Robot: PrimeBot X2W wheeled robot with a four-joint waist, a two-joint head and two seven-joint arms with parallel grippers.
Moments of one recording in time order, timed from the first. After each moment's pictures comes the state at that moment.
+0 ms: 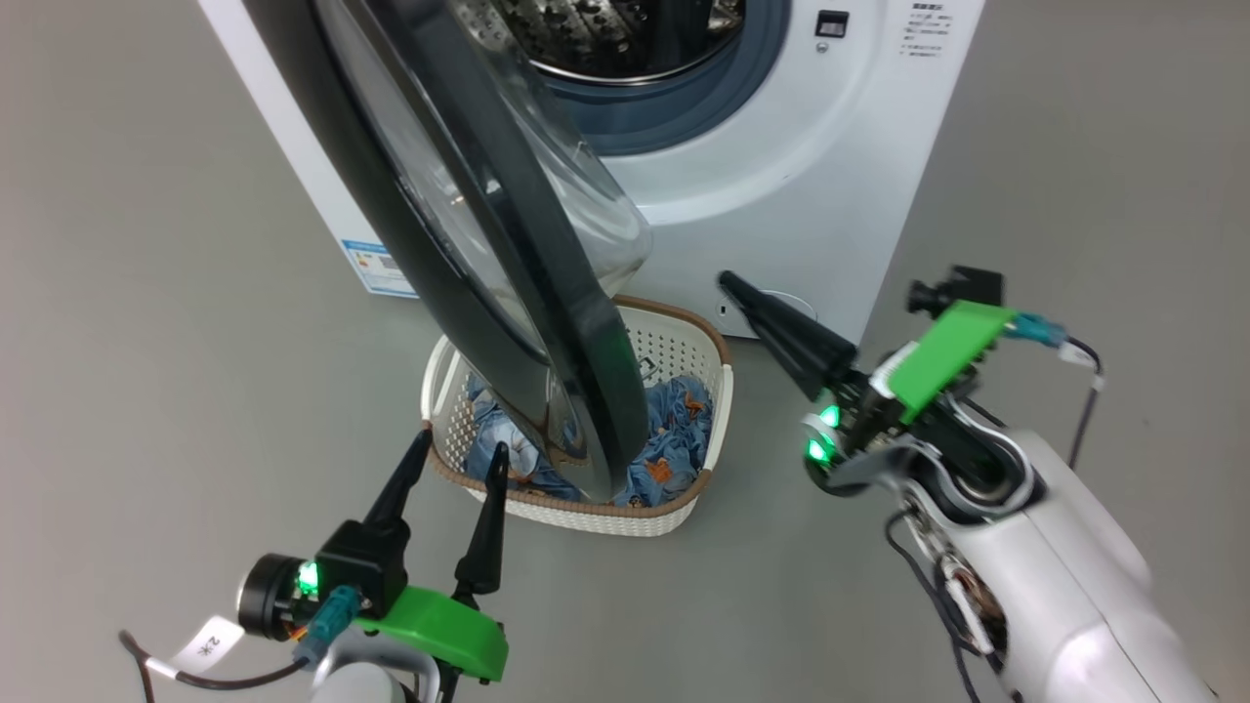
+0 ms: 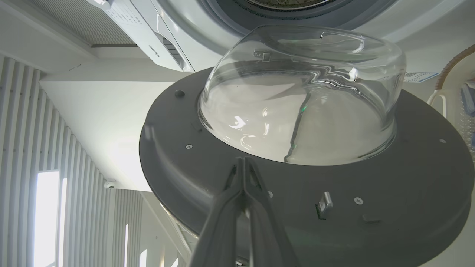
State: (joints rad) left arm -0.26 0.03 -0.35 0.33 -0.20 -0.01 -0.25; right arm -0.65 -0.13 0.38 0.48 1.86 0.12 0.39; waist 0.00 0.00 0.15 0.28
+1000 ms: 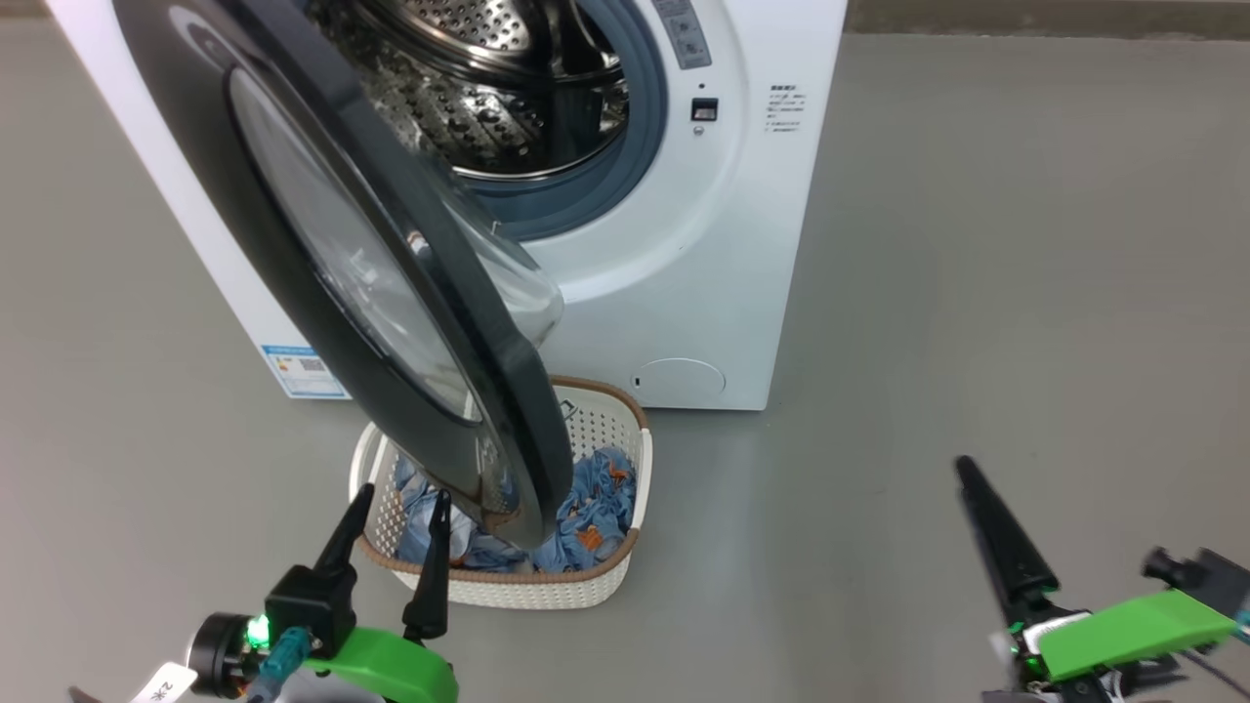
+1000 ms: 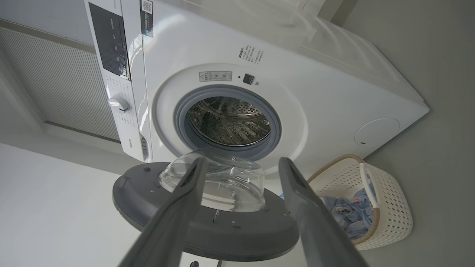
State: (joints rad) left arm -0.18 0.06 -0.27 0.35 -0.19 -0.01 -0.25; right arm -0.04 -0.25 0.22 0.06 1.56 0.12 -0.05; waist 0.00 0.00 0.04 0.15
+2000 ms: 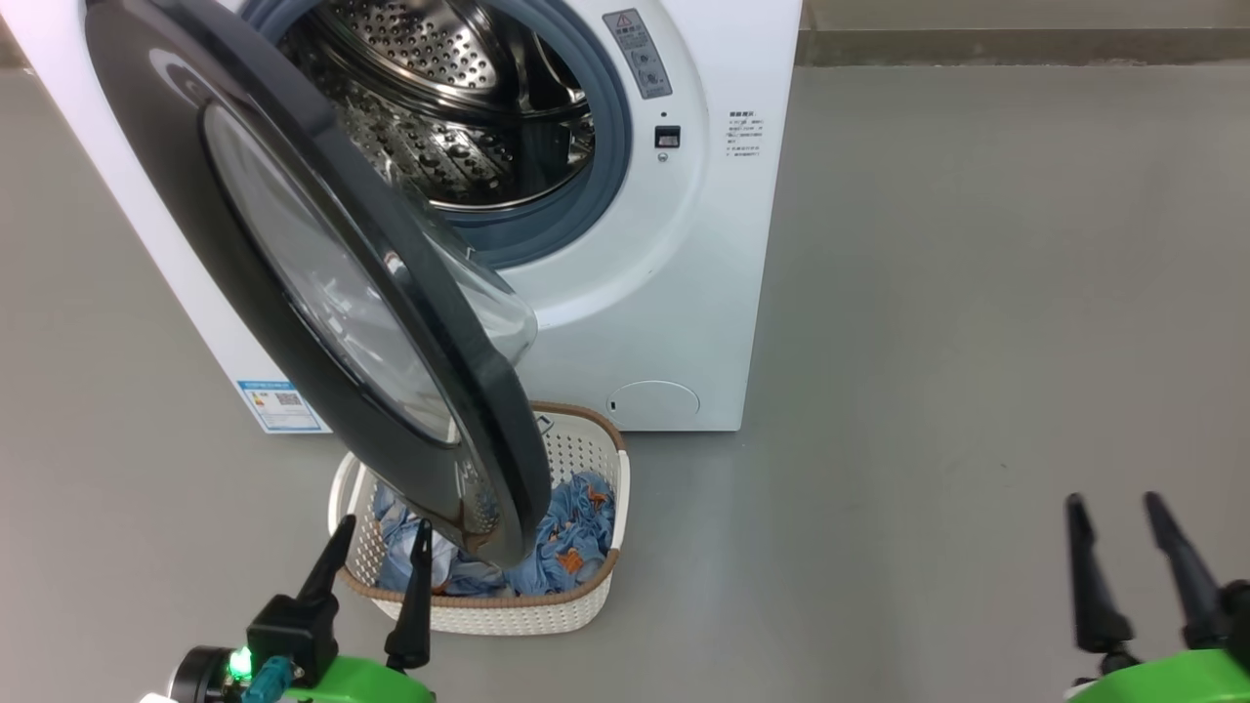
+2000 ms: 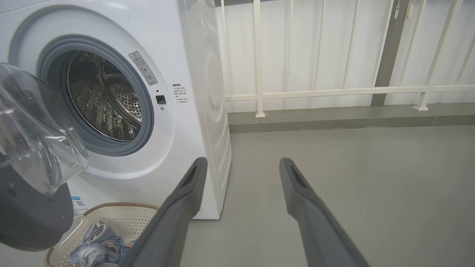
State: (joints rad) left arm -0.13 0.08 -0.25 0.34 -0.21 -0.01 -0.25; right arm 0.07 -0.11 -0.20 0.02 0.23 0.12 -0.21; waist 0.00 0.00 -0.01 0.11
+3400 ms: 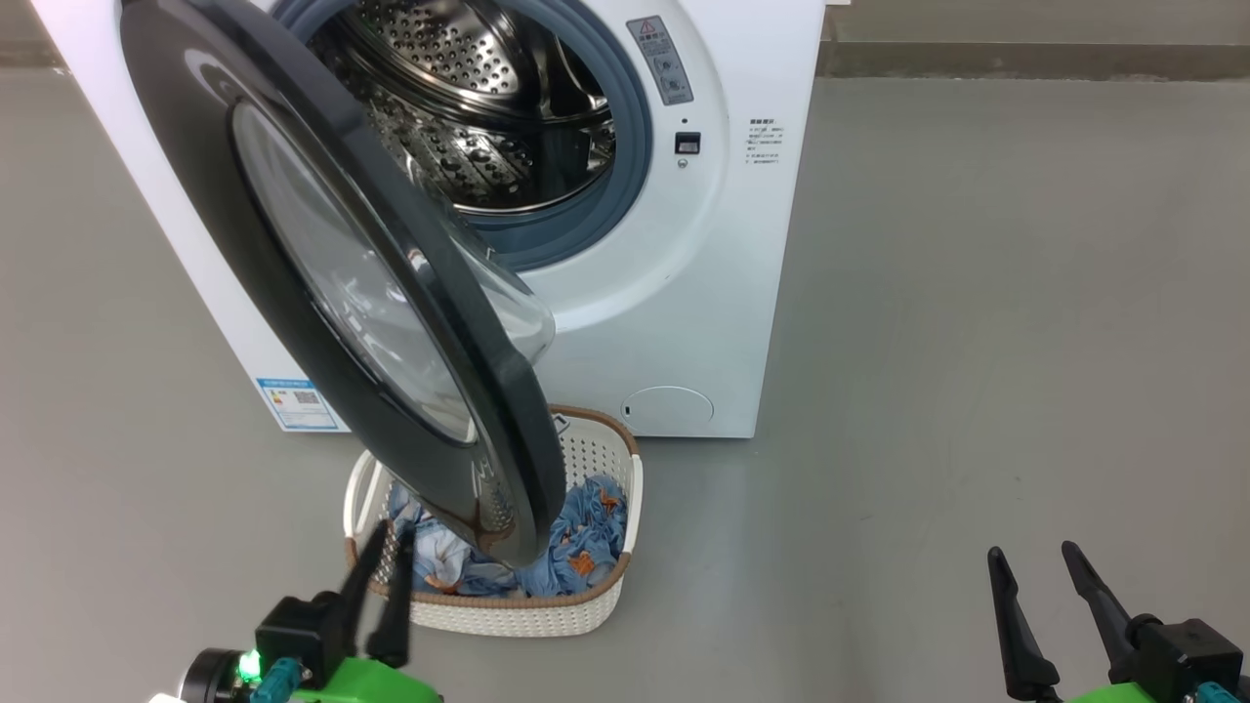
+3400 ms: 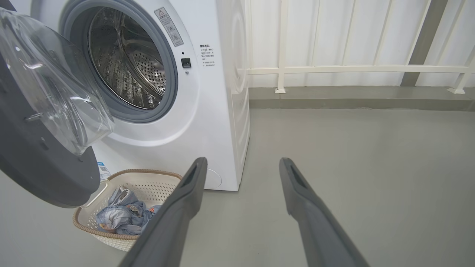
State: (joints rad) left arm -0.13 0.08 -0.26 0.35 -0.21 -0.01 -0.25; right arm 0.10 -0.04 -0.14 0.07 0.13 0.12 -0.20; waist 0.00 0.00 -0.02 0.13
